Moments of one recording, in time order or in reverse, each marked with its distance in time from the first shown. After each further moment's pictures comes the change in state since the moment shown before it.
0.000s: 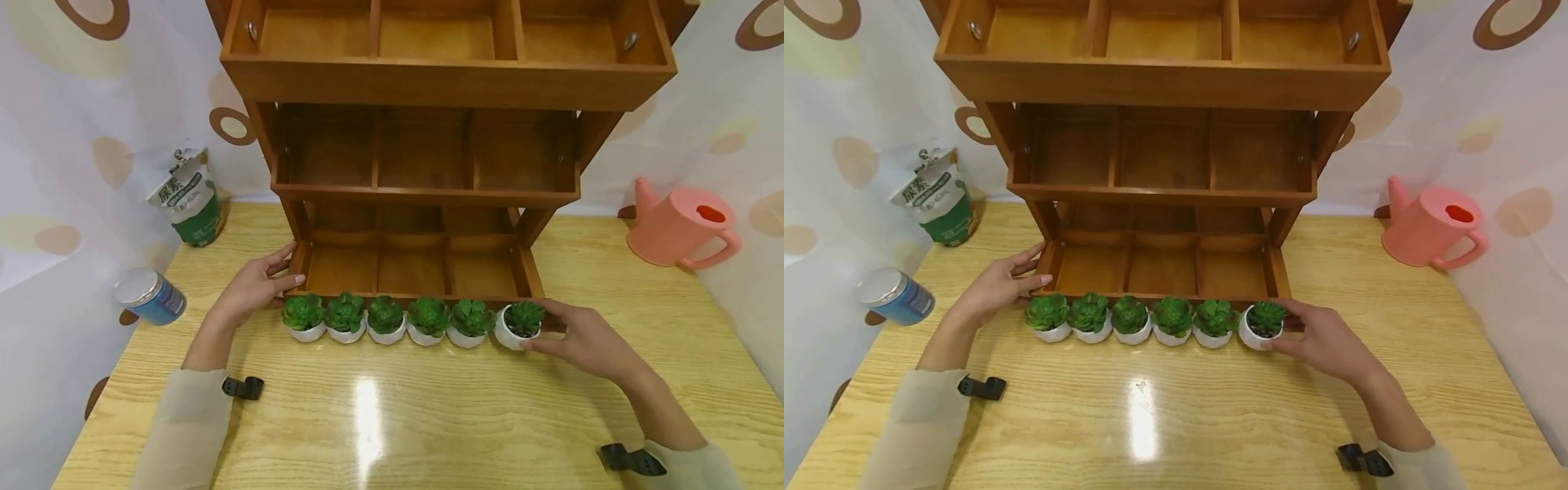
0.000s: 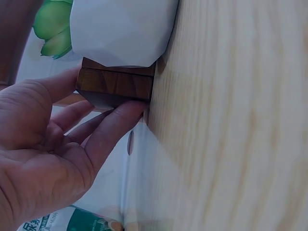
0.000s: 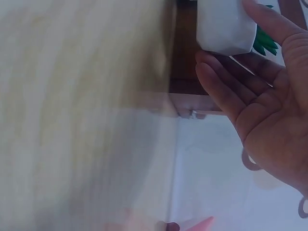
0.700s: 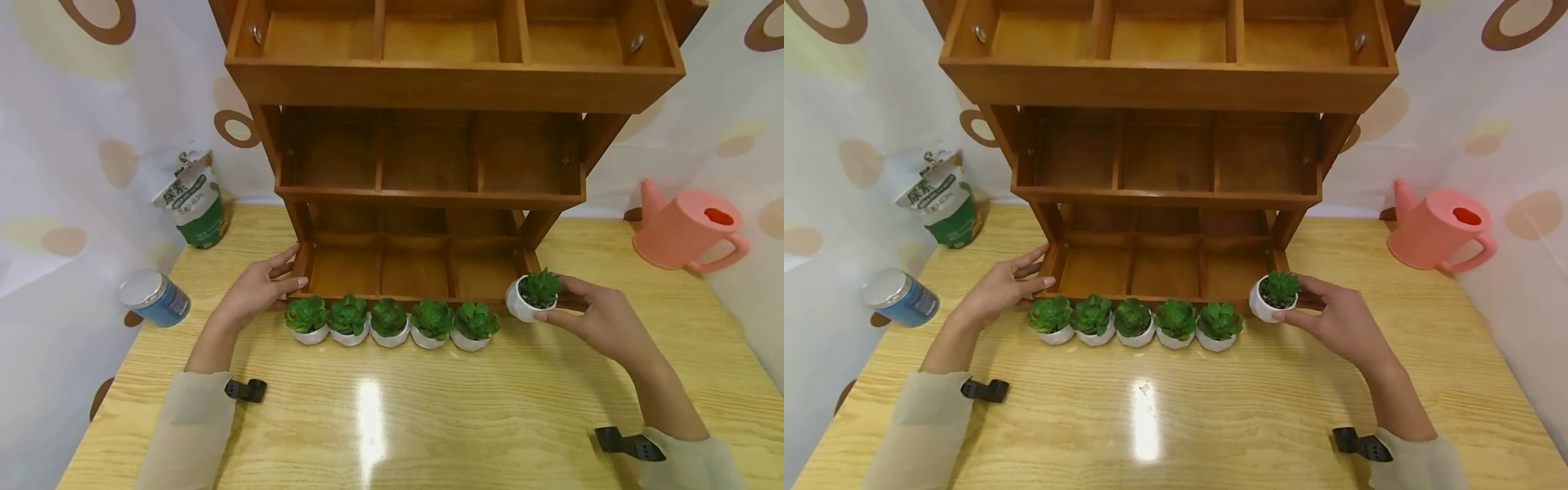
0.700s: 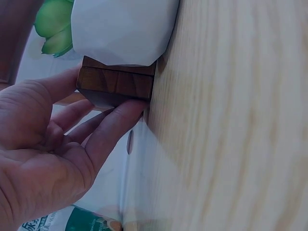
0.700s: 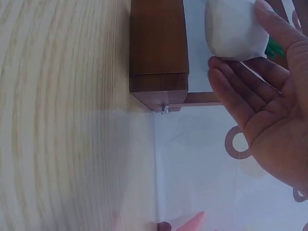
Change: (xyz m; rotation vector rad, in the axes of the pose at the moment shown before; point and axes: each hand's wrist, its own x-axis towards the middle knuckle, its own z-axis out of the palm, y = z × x) left_hand 0.000 -0.001 0.000 -0.026 0.001 -0.008; right_hand 0.012 0.002 -0.019 0.038 0.228 0.037
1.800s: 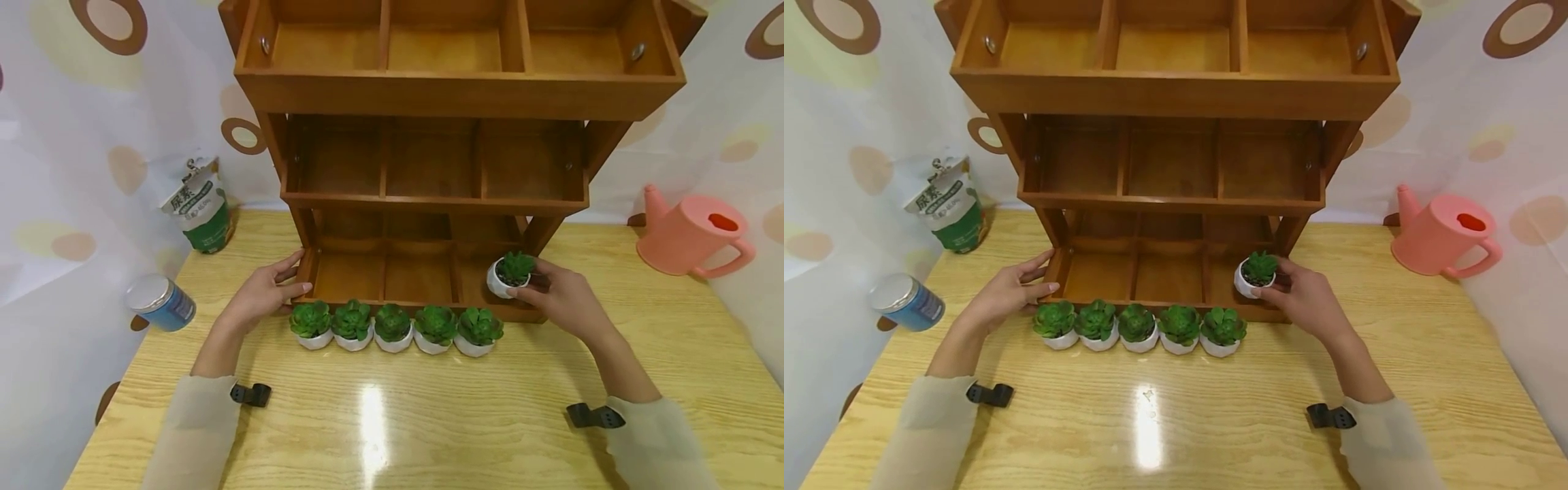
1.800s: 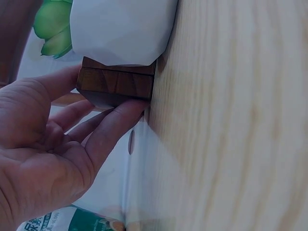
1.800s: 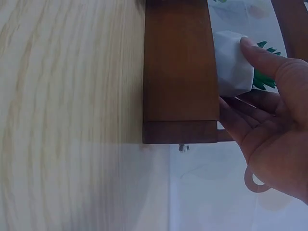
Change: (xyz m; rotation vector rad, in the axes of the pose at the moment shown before) left_hand 0.000 0.001 0.000 0.002 -0.011 0.007; right_hand 0.050 -0.011 0.028 -0.007 -0.042 0.009
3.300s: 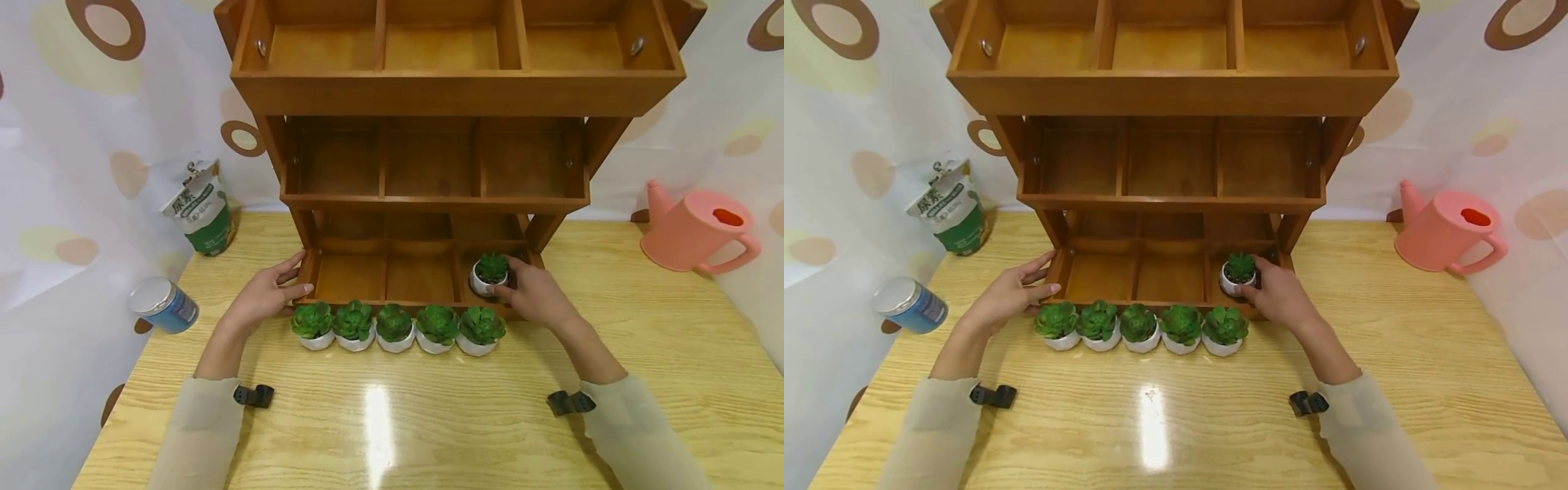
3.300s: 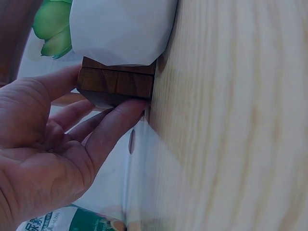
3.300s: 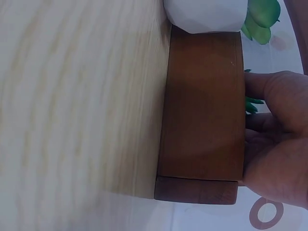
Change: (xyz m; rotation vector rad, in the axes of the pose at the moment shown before) left_hand 0.000 -0.002 0.001 0.013 0.004 0.011; right_hand 0.026 -0.017 0.028 -0.078 -0.150 0.055
